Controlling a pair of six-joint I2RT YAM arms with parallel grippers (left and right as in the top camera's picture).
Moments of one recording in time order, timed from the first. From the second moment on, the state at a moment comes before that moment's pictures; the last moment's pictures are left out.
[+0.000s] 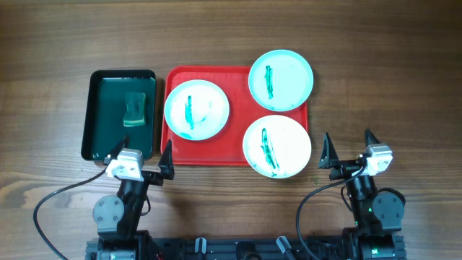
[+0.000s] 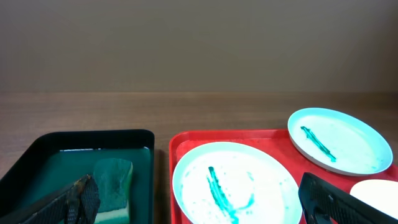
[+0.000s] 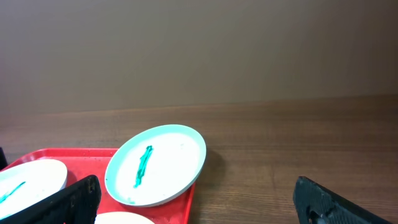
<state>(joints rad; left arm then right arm) 0.04 0.01 0.01 -0.06 0.21 -0.07 0.03 0.02 0.01 0.00 -0.08 0.11</state>
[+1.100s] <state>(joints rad) 0.04 0.15 0.19 -0.18 0.20 -0.07 0.03 0.16 0.13 0.04 -0.11 0.11</state>
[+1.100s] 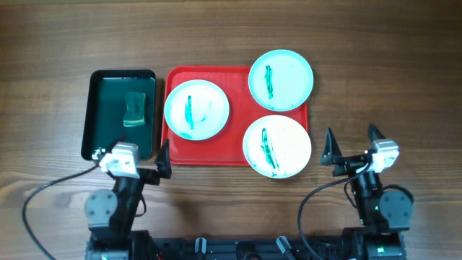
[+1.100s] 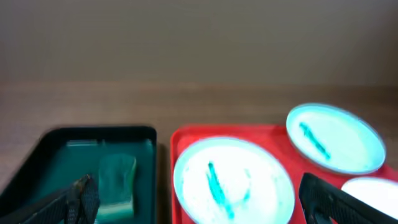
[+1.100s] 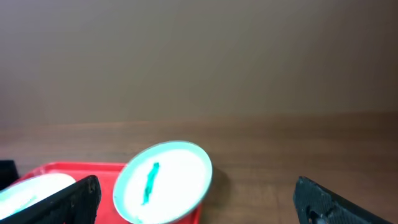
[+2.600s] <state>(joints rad) 0.16 1.57 1.64 -1.29 -0.04 -0.24 0.36 1.76 1.30 -0.44 -0.39 0.31</state>
